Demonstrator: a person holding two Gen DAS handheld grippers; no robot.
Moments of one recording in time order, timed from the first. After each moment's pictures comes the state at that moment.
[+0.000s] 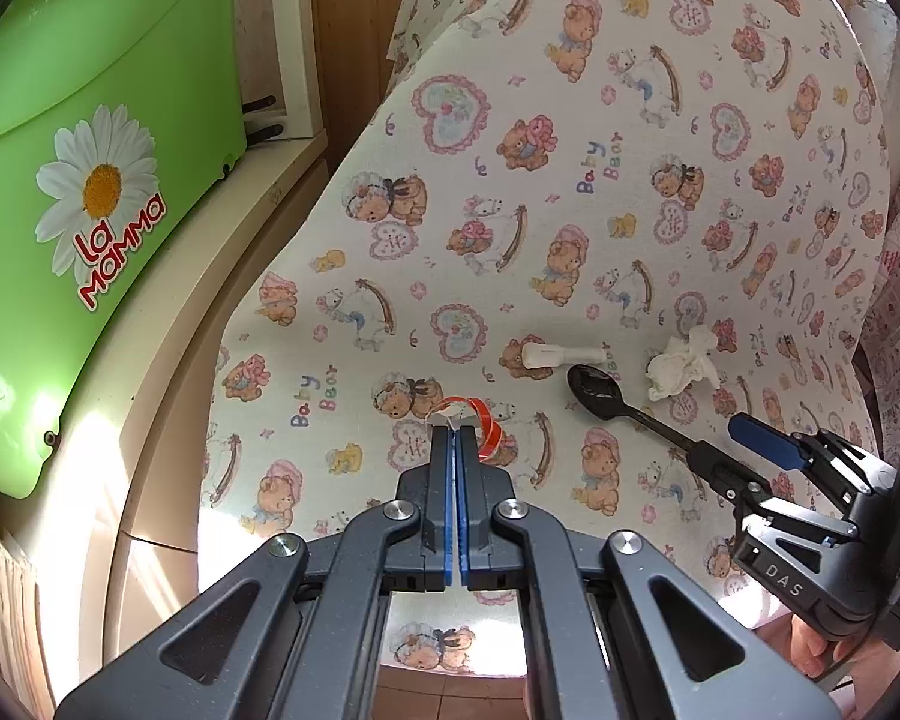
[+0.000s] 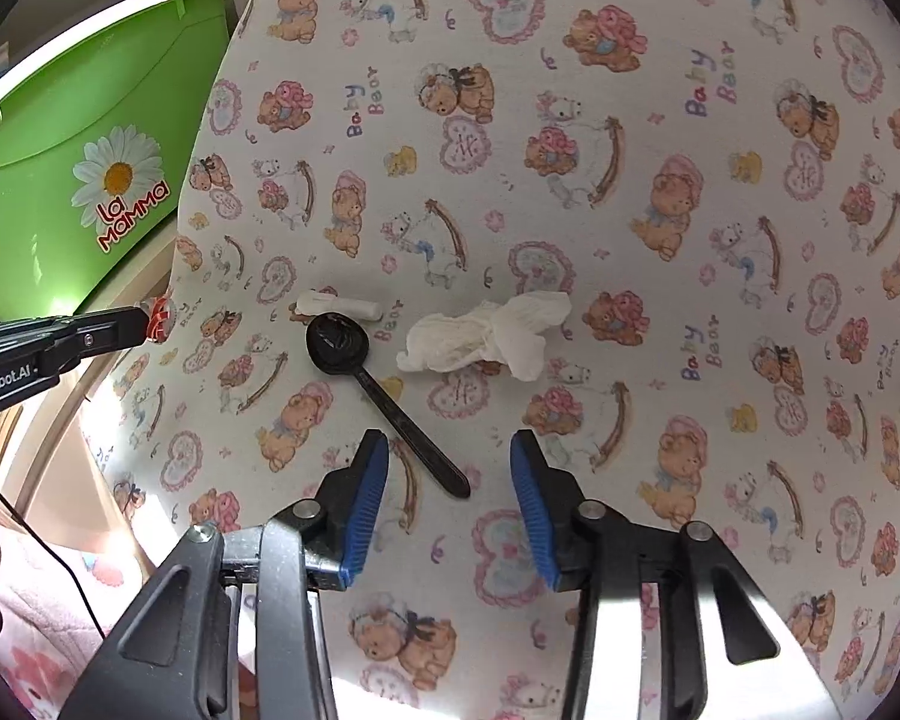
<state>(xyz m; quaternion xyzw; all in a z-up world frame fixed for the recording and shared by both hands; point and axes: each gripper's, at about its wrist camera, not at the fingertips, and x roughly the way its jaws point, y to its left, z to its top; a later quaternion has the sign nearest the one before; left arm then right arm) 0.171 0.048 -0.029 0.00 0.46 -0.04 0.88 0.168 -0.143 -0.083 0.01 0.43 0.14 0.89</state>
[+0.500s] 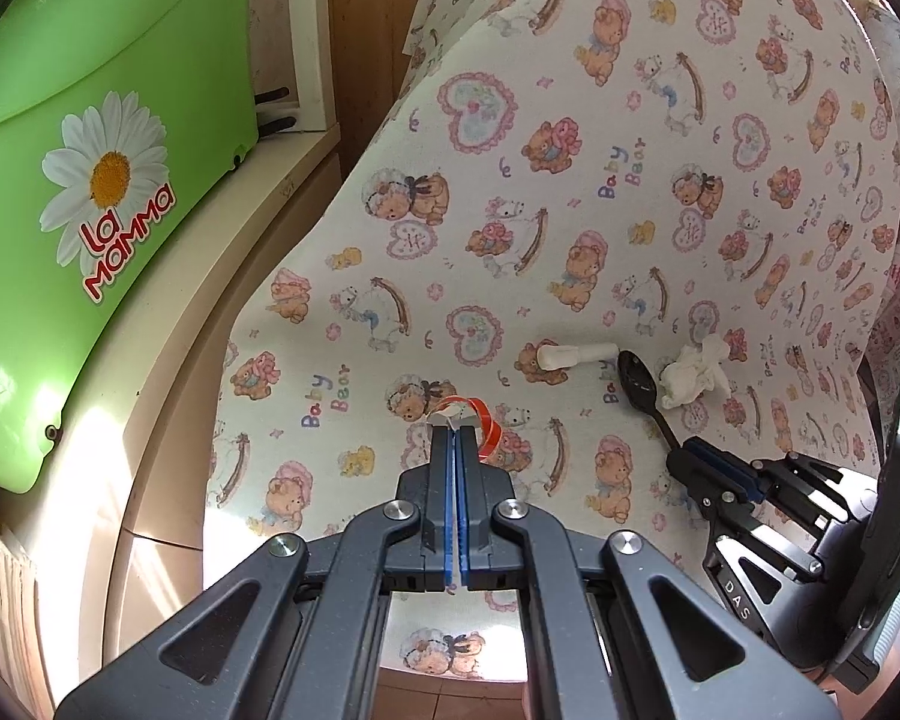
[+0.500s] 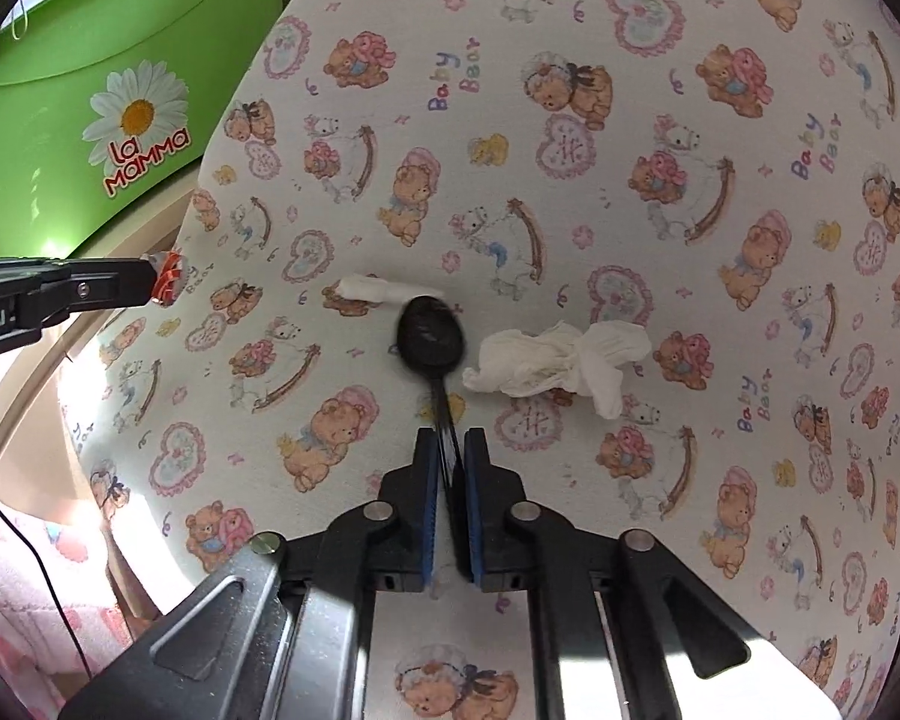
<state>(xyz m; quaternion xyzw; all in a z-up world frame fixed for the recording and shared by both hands) 0.175 0.052 -0.030 -0.01 0.47 -0.03 0.88 0.167 -0.108 -0.090 -0.04 0.42 0.16 0.89</state>
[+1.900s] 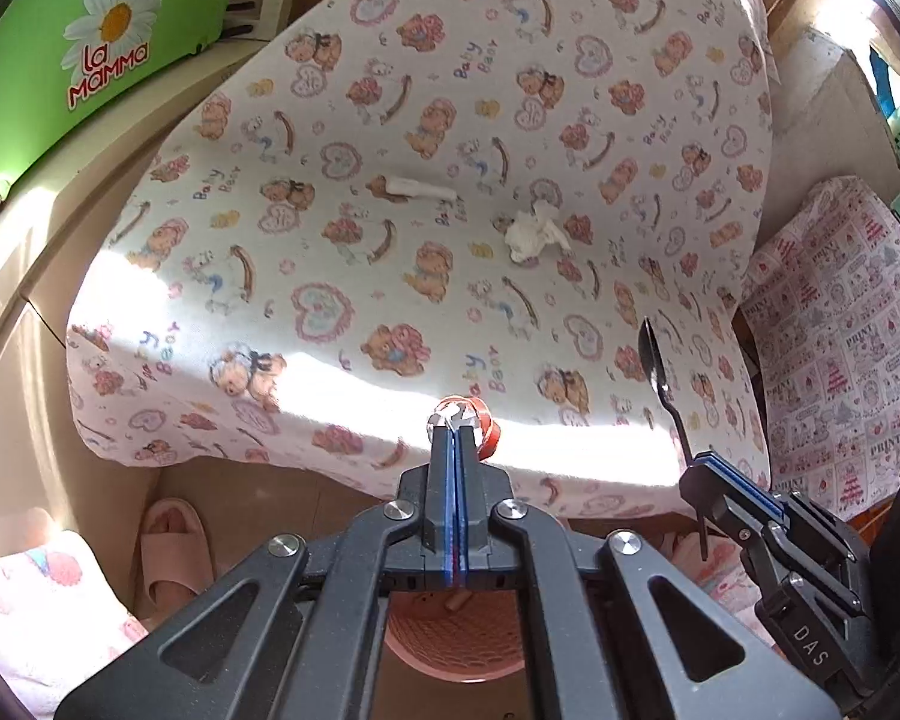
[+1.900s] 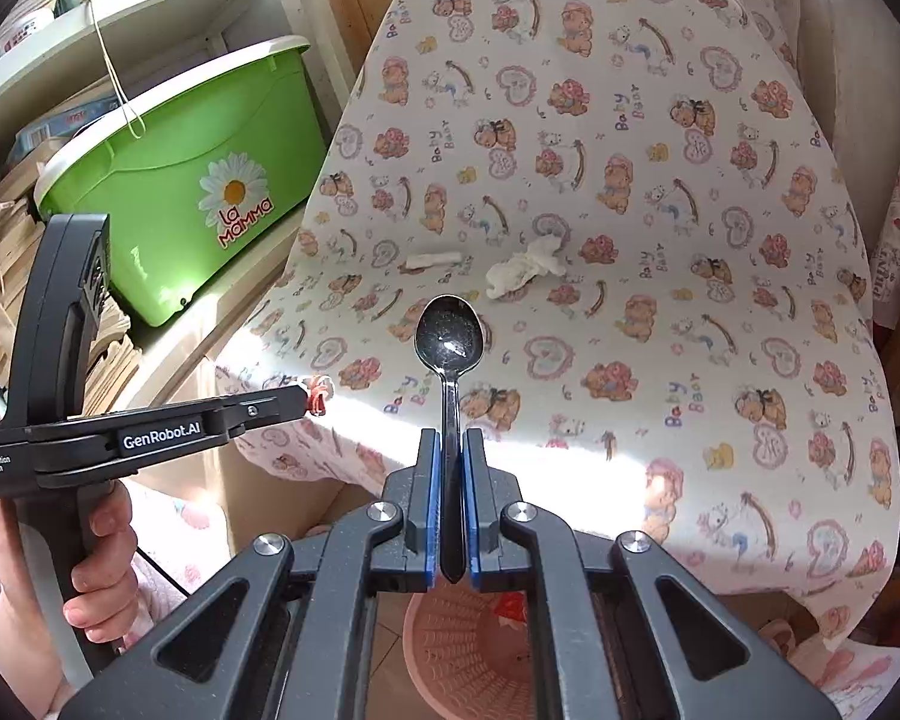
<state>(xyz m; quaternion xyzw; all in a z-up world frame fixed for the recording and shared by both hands) 0.057 0.001 -0.047 -0.13 0.49 -0.12 0.85 0.003 -0.182 -0.037 0.07 0.39 0.18 0.90</state>
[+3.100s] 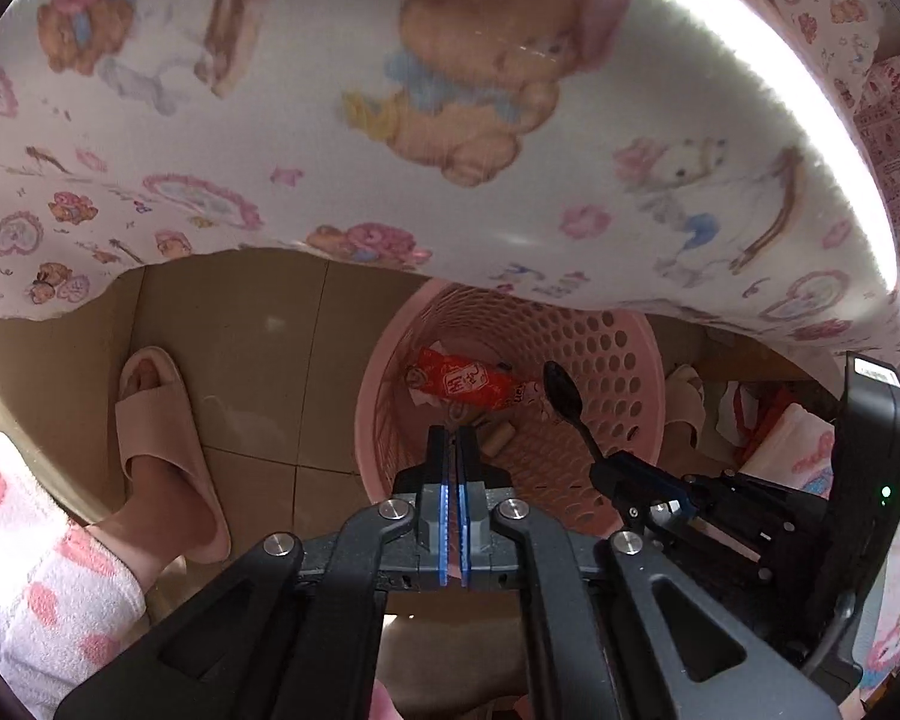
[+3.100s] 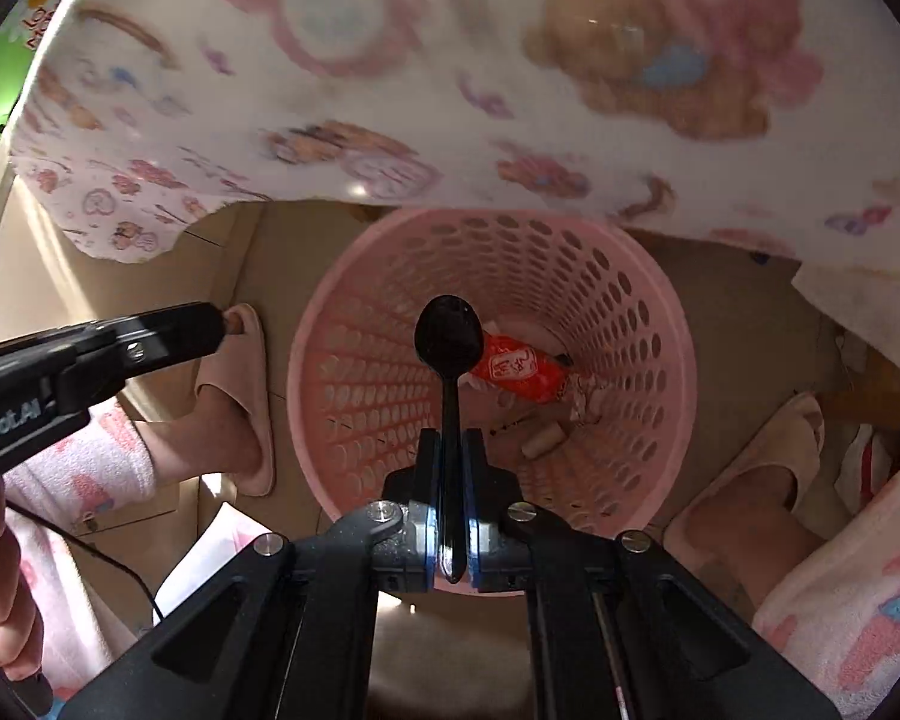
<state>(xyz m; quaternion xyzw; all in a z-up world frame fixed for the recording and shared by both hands) 0.053 -0.050 -0.198 -0.07 0.69 -0.10 0.72 0.020 -0.188 -0.249 0.07 0.69 0.10 0.72</state>
